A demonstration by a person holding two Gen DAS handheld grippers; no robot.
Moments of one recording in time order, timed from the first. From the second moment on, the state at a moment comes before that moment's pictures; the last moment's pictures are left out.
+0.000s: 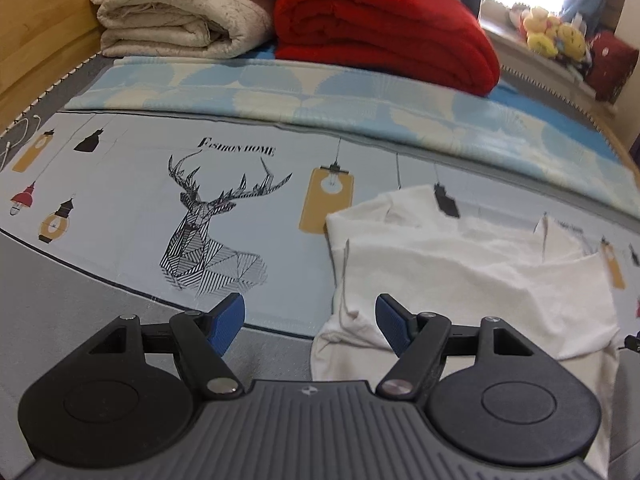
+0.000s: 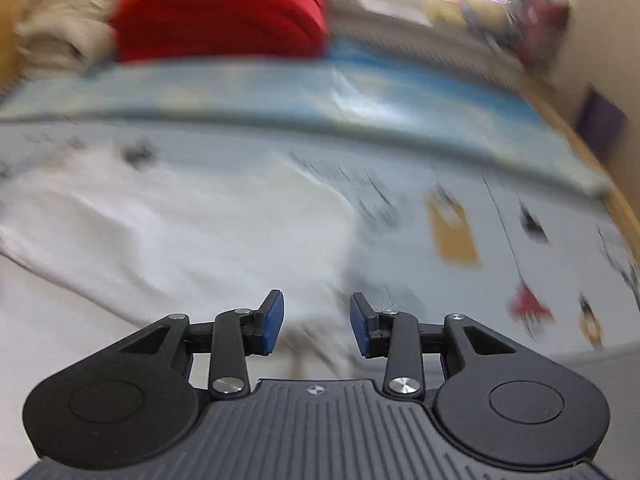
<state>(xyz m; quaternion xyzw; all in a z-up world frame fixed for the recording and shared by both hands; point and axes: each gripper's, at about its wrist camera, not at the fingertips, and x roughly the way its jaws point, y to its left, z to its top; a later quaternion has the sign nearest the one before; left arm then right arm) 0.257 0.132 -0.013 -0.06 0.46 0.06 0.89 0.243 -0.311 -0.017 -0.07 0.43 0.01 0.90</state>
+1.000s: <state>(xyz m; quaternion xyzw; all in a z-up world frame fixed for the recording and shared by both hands) 0.266 0.117 -0.023 -0.06 0.47 0.05 0.88 0.266 -0.397 -0.022 0.14 0.41 0.01 0.90</state>
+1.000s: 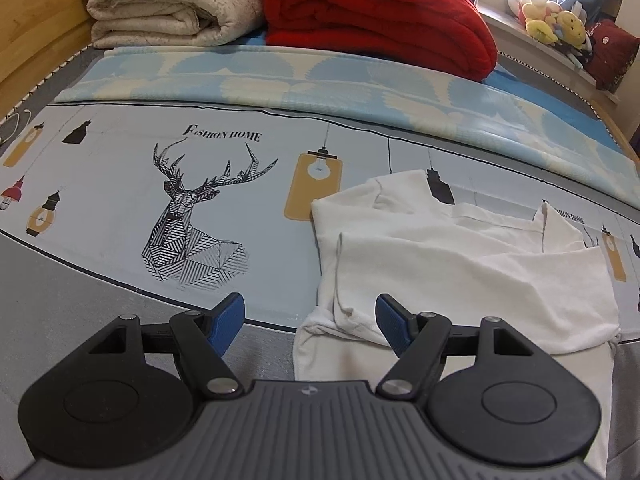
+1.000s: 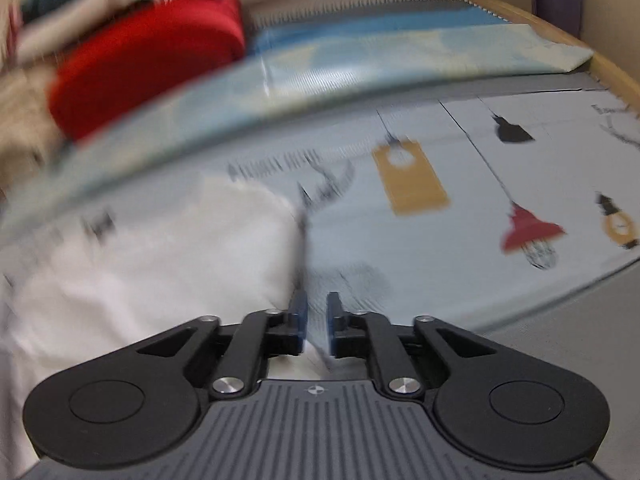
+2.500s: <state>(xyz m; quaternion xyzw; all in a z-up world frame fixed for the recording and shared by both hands) 0.270 0.125 -0.022 -0.08 0.47 0.04 0.88 0.300 -0.357 -0.073 0.12 0.44 0.02 0.89</state>
